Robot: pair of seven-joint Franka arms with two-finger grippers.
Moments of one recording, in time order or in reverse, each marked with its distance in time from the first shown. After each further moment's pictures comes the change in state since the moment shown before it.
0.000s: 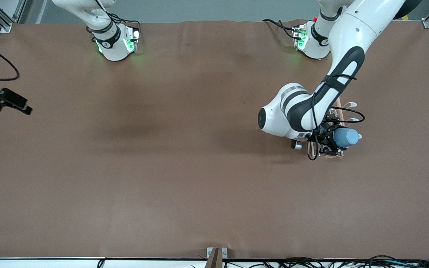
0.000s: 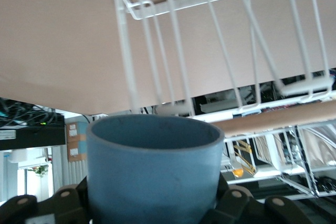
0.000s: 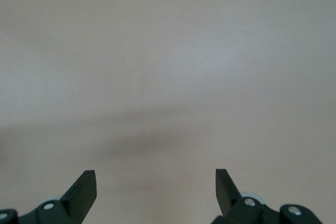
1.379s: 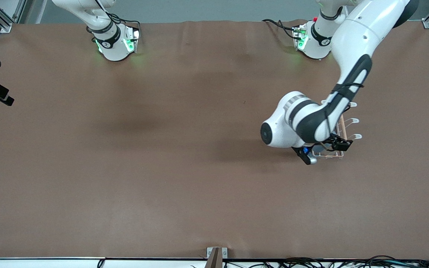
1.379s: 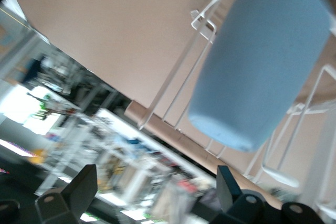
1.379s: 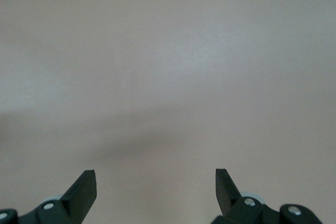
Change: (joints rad) left arm 0.007 0.042 -0.002 0.256 -0.235 -0.100 -0.811; right arm -0.005 0.009 0.001 0.082 -0.014 -0.100 0.037
